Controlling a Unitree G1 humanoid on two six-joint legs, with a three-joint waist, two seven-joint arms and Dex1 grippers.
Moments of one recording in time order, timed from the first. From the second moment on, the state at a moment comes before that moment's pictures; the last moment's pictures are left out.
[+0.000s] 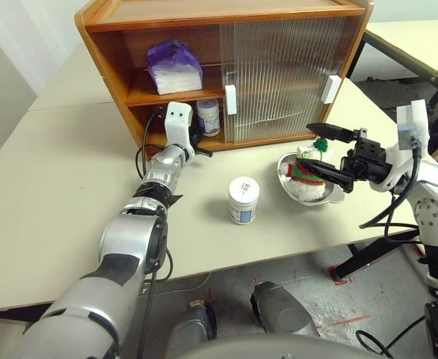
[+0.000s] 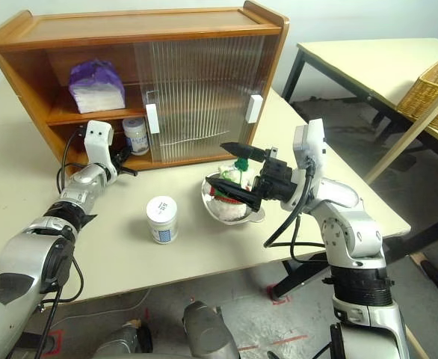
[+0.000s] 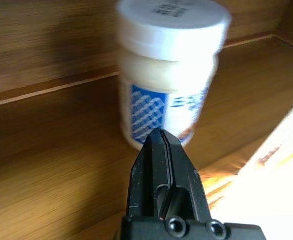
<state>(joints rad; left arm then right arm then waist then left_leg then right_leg) -0.94 0.23 0.09 1.23 -0.01 -0.17 -0.35 -0.35 -0.60 -0.14 -0.14 0.64 0.31 1.10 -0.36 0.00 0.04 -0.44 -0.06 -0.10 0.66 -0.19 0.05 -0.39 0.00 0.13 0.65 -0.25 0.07</state>
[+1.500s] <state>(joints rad) -0.26 0.51 -0.14 0.32 -0.27 -0.09 -1.34 -0.39 -0.61 -0.10 -0.07 0.64 0.28 1.24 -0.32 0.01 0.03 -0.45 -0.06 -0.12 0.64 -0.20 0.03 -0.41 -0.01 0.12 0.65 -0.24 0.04</state>
